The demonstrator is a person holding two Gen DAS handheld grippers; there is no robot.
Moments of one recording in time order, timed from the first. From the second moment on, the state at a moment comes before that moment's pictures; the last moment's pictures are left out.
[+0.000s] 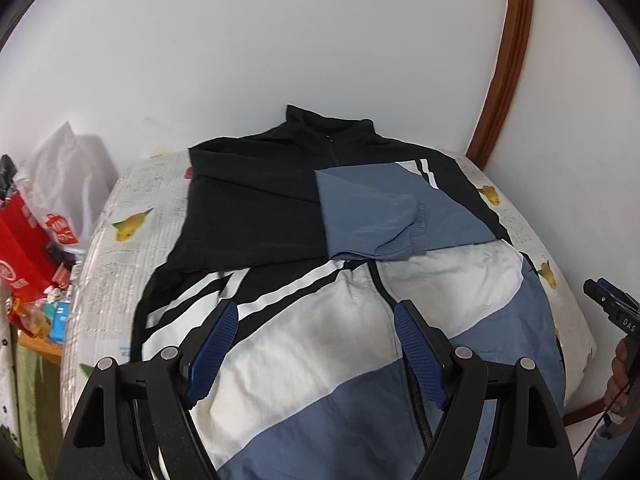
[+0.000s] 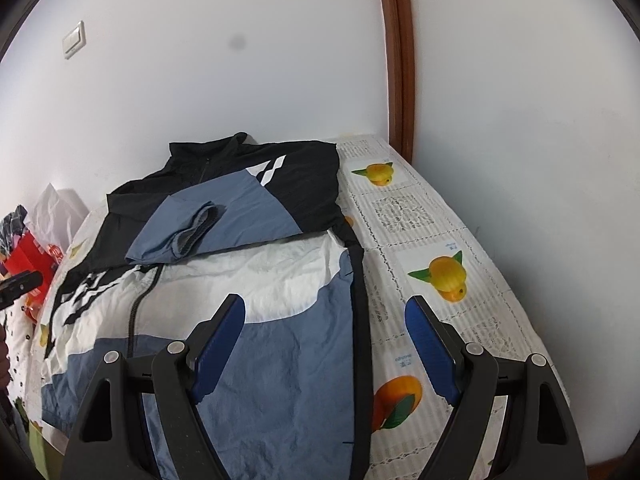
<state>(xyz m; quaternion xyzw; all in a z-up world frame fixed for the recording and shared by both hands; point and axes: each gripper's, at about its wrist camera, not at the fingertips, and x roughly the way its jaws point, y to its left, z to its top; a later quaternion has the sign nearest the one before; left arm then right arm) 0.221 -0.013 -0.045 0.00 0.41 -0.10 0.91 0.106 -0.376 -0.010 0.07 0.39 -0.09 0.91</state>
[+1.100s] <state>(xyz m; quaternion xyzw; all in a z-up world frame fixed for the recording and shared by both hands) 0.372 -0.177 -0.147 0.09 0.47 -0.16 0.86 0.173 -0.442 -0.074 0.09 0.43 -0.11 0.89</state>
